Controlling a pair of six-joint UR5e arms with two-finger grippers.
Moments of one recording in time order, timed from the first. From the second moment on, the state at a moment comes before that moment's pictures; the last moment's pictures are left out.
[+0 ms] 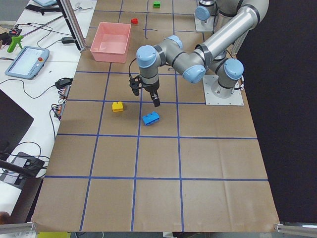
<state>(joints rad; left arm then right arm) -0.88 -1.73 -1.74 -1.33 1.61 0.37 0.89 -1.53 1.84 -1.91 -1.57 -0.72</state>
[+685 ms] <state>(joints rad) -0.89 -1.90 -1.83 -1.03 1.61 0.30 0.89 -1.49 2.05 -2.24 -1.66 -0.76</state>
